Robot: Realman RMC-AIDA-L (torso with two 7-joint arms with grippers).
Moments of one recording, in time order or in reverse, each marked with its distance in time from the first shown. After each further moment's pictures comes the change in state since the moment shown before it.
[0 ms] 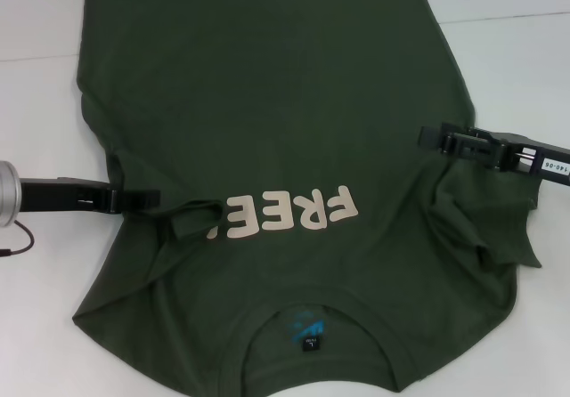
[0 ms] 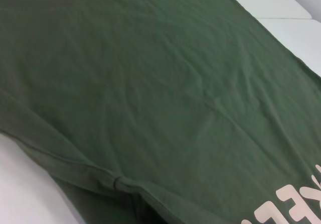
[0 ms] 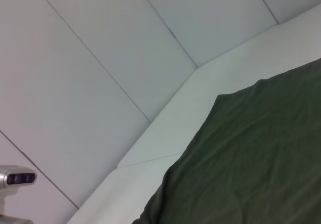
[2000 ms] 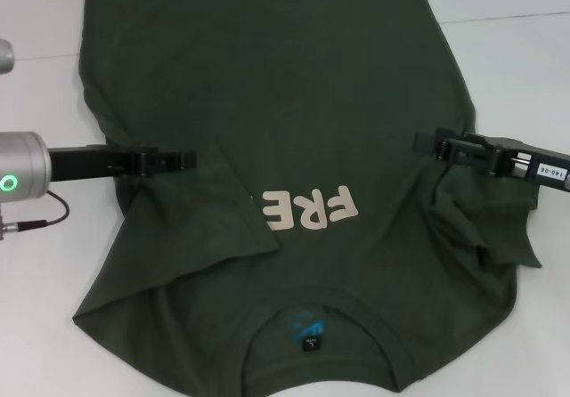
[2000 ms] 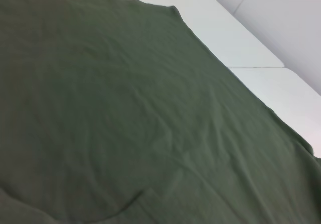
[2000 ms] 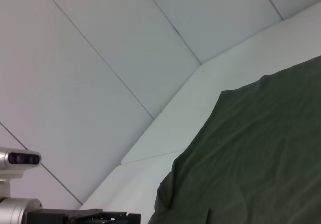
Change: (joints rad) left arm -0.023 -0.045 -0.004 0.021 -0.102 -0.031 -0.001; right arm -0.003 0.008 -0.007 0.000 -0.002 -0.004 -0.006
